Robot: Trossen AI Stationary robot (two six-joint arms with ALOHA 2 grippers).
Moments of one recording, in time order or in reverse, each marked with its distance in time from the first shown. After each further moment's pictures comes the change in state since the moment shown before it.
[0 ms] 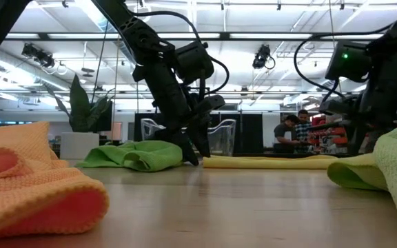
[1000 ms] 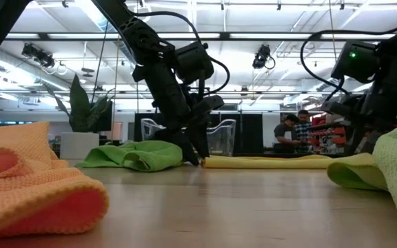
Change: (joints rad) left arm 0.002 0.000 0.000 -0.025 0.004 0.036; right arm 0.003 -0.079 -0.057 0.047 0.129 -0.039
